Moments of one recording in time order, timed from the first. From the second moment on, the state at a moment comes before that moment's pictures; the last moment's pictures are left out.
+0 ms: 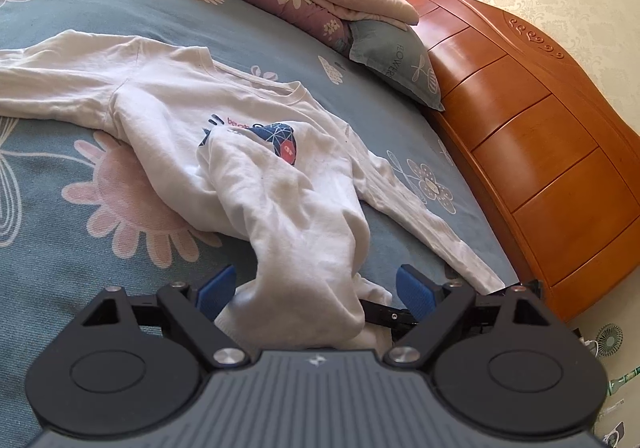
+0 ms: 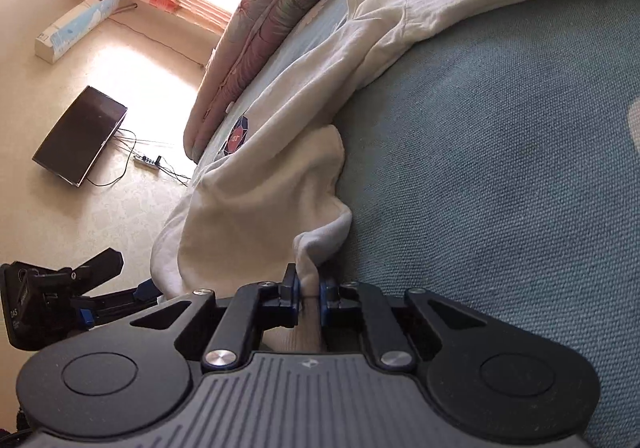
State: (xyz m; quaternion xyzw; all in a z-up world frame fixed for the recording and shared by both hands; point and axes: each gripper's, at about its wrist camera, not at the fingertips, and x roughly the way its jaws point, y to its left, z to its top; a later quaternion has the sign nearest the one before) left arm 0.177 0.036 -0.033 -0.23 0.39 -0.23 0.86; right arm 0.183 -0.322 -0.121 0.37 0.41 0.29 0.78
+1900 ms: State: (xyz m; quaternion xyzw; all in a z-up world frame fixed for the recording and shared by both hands) left arm 0.148 0.120 -0.021 -0.14 0.40 -0.09 0.90; right arm 0.204 -0.173 -0.028 -0.11 0.40 0.24 0.88
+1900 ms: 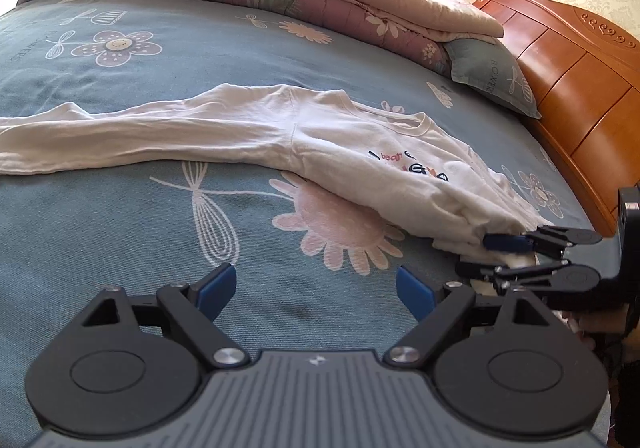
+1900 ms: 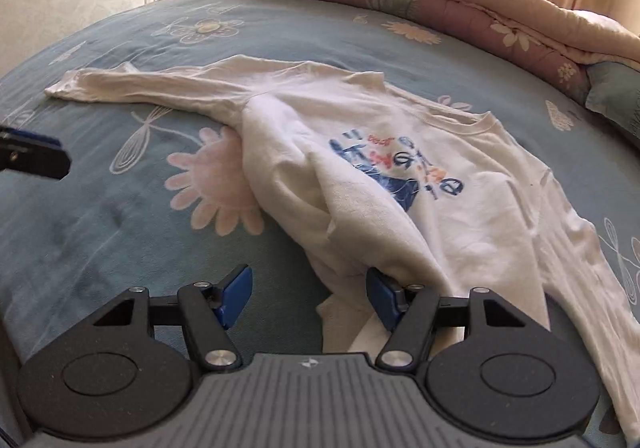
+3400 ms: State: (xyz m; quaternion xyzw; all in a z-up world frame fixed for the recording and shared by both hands) left arm 0.168 0.071 -0.035 -0.17 0.42 -0.18 0.87; right arm 0.192 -0.170 -0.057 -0.34 0.33 0.19 0.86
